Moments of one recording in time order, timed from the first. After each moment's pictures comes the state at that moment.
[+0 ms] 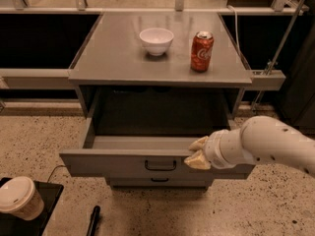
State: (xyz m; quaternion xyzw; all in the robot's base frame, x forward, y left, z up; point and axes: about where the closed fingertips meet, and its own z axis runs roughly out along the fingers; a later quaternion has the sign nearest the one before) arm 0.509 -0.130 0.680 -0.50 0.80 0.08 0.32
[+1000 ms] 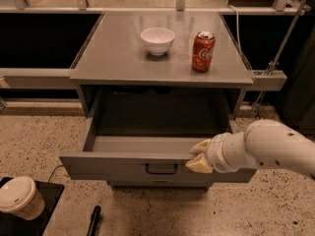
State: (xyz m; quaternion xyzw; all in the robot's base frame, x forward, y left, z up) arm 0.499 -0.130 0.683 -0.50 0.80 0.08 0.32
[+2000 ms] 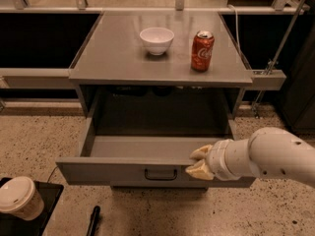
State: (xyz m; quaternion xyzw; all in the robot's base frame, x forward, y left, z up) arm 0.479 -0.130 0.679 -0.50 0.80 0.09 0.33
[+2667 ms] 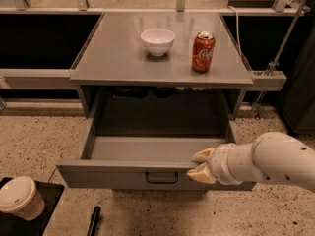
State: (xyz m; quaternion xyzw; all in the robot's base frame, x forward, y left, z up) arm 0.468 -0.132 0.678 -0.50 0.80 0.09 0.33
